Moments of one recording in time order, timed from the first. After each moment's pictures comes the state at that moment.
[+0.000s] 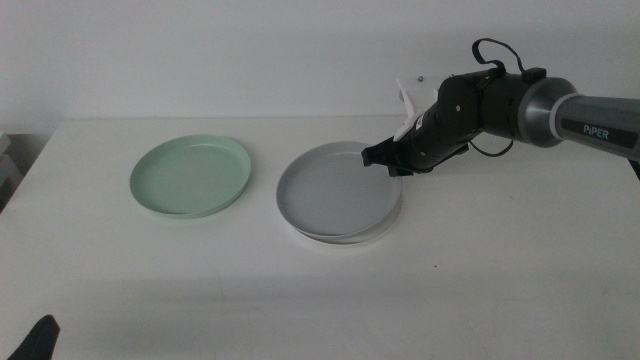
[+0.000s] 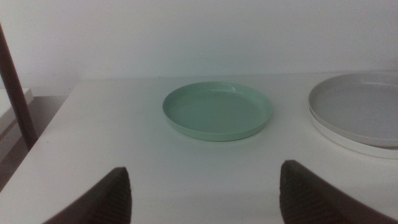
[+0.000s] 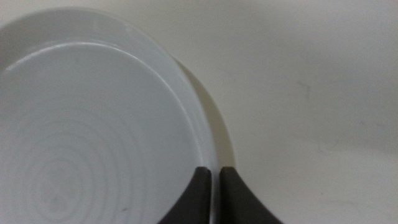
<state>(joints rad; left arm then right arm) -0.07 -0.01 0.03 -0.08 0.17 0.03 0.40 2.12 -1.62 0.08 0.54 0.12</state>
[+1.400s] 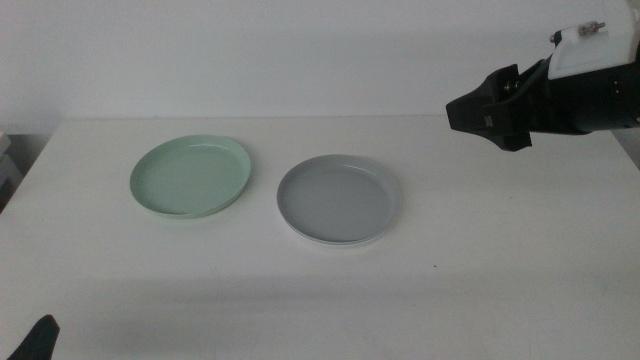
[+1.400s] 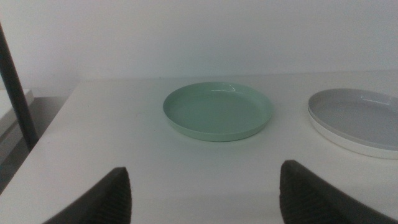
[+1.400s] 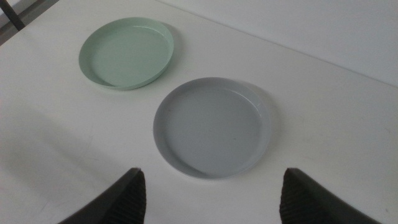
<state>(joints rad) -0.07 -0.01 0.03 -0.08 0.17 0.03 0.43 1.20 -1.16 0.27 0.67 -0.20</state>
